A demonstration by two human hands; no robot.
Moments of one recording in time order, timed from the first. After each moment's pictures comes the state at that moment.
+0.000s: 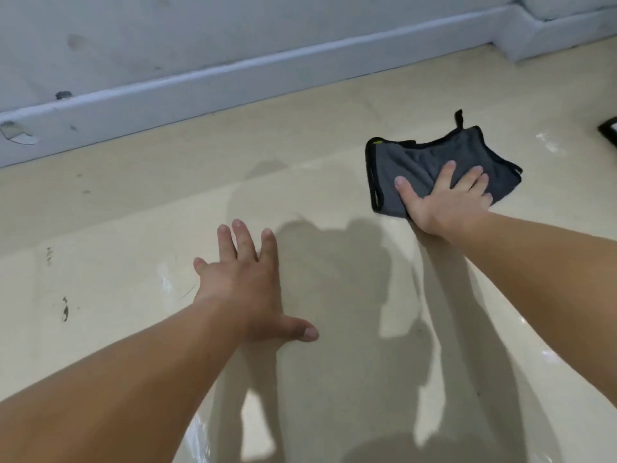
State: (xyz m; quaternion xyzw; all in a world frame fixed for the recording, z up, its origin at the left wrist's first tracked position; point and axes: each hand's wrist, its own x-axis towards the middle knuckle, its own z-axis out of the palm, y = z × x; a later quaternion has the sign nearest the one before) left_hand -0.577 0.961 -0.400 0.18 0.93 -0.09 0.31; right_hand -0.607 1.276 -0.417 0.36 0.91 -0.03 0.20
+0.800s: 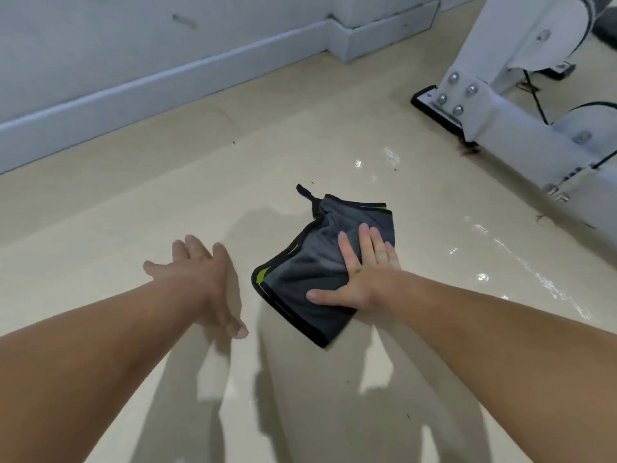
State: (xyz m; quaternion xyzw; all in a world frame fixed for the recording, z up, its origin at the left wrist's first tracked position) left_hand -0.498 1.086 -0.365 0.22 0.90 -0.21 0.31; right_hand -0.374 1.312 -0.394 0.23 0.90 -0.11 0.35
